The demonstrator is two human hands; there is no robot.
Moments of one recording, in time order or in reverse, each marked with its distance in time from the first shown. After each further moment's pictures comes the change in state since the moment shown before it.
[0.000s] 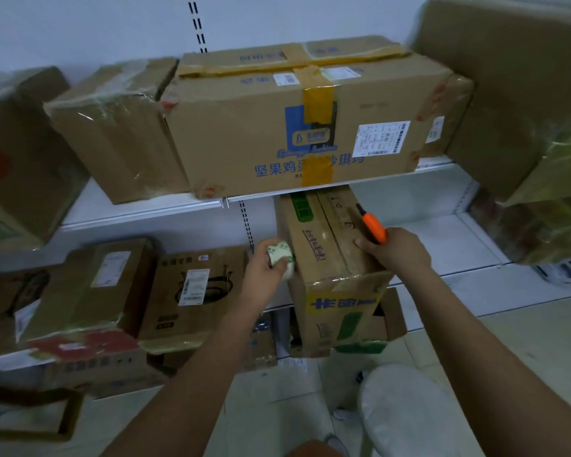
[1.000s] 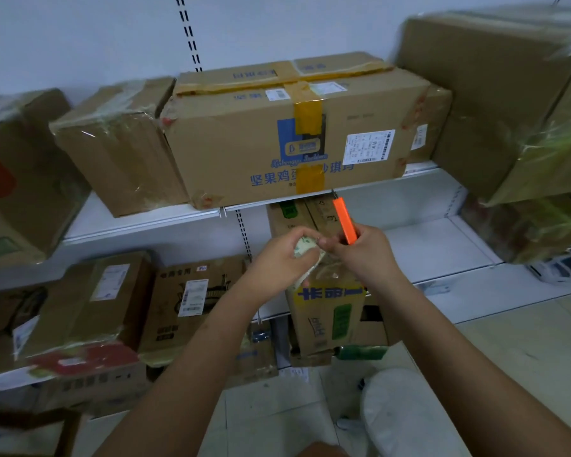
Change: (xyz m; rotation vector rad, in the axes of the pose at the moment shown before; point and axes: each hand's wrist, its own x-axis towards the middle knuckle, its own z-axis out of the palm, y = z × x) left_hand -0.048 0.113 -0.011 0.195 -0.383 0.211; right_hand -0.083 -0.058 -0.018 0.705 0.019 -0.243
